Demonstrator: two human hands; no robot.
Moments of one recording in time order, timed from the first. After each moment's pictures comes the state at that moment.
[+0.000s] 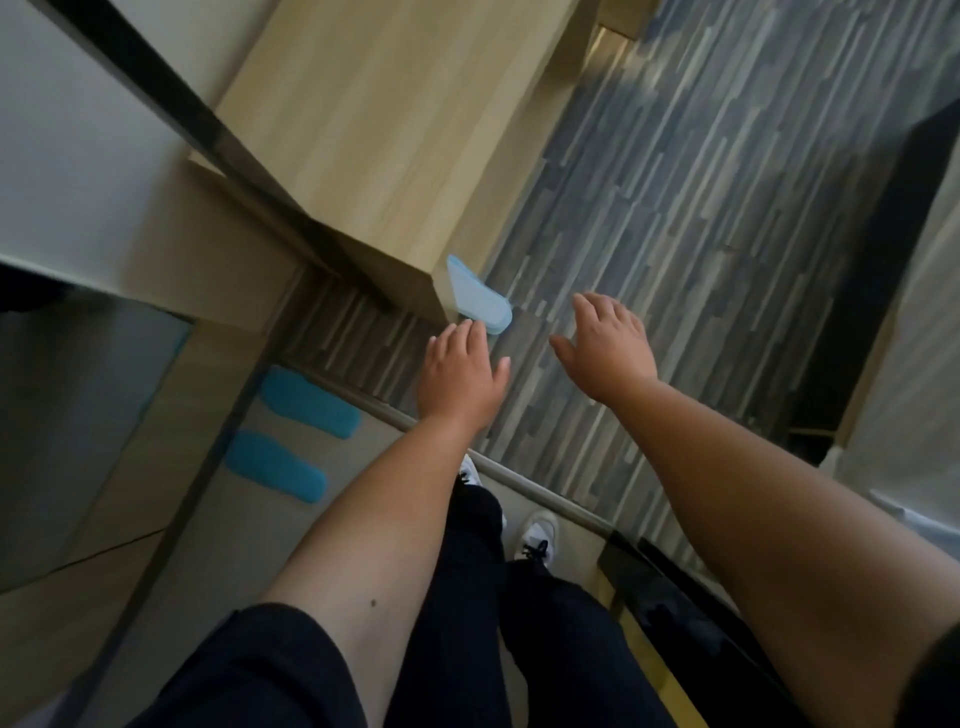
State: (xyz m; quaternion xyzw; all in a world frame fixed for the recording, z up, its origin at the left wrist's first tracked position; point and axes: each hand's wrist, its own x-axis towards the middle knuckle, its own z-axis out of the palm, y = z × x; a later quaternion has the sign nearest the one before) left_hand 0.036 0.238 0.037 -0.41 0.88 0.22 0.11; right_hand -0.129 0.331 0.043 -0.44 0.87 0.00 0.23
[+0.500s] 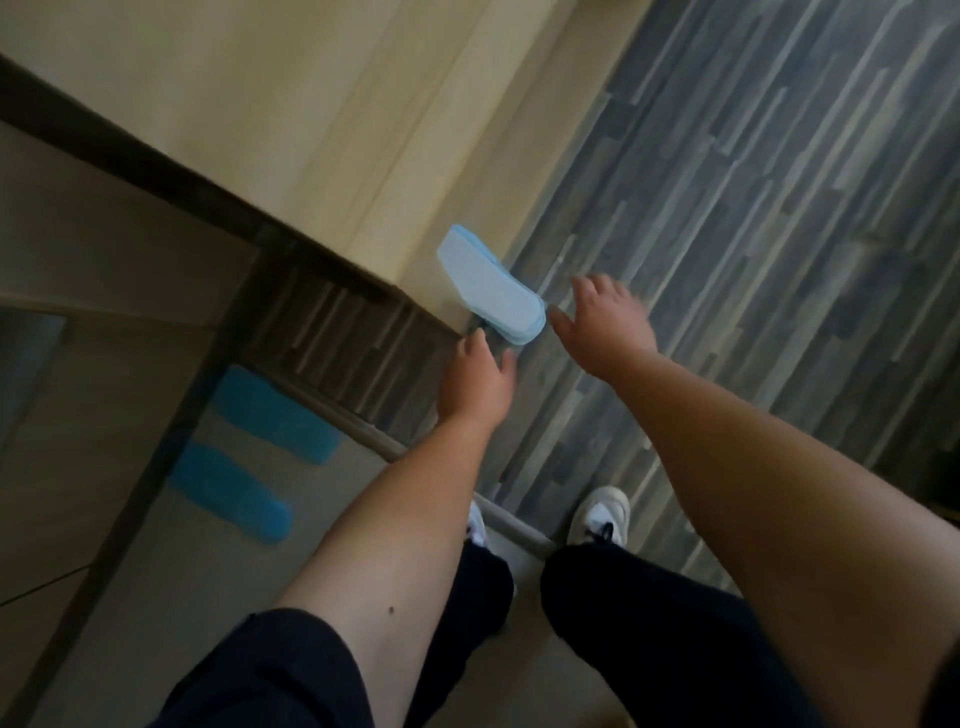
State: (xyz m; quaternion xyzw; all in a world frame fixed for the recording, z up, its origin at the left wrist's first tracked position) left_hand -0.032 0.174 -0.214 -0.58 0.71 0.38 0.12; right_hand -0.192 0.220 -0.210 -0.45 0.84 -0.02 0.30
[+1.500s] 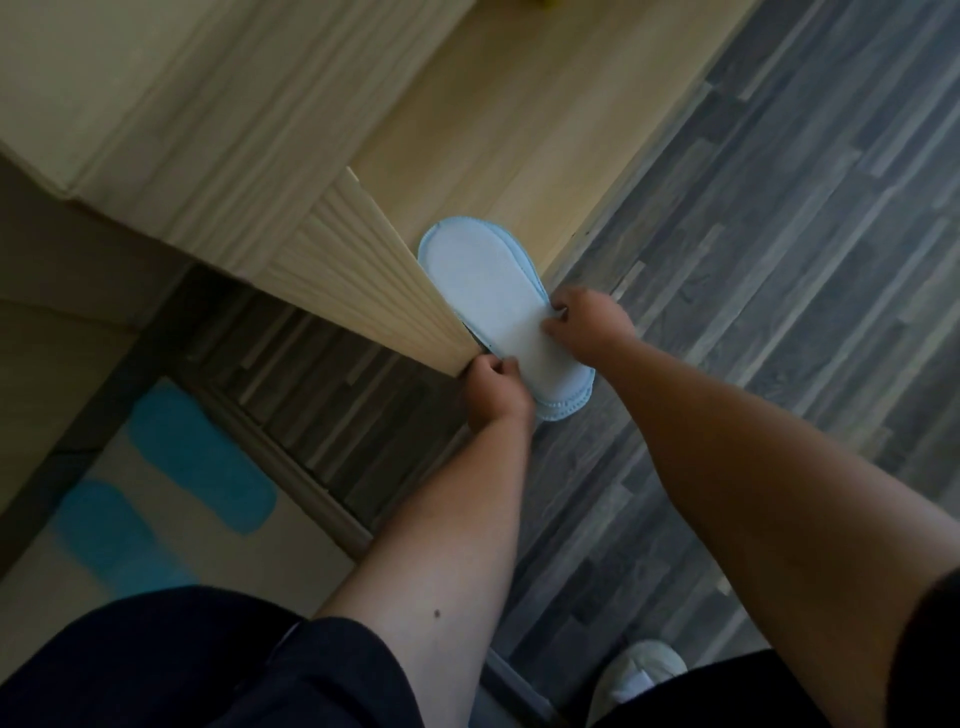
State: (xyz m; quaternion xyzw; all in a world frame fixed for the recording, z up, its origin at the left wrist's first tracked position) left_hand -0.088 0.126 -0.445 -0.78 0.41 0.46 -0.12; right_hand -0.221 0.110 -0.456 -0.43 0.81 -0.08 0.39
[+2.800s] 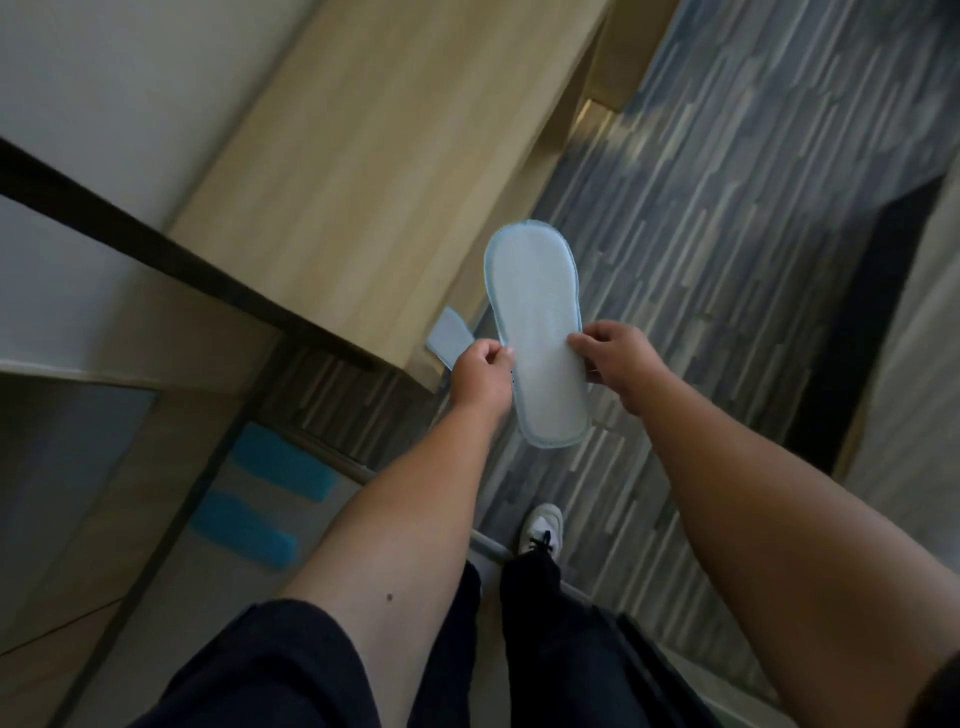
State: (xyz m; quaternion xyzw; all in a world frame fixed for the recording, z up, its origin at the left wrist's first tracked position) left_hand -0.101 0.177 0.038 -0.60 0.54 0.59 -0.08; right_hand -0.249 0.260 0.045 -0.10 0.80 -0.36 0.47
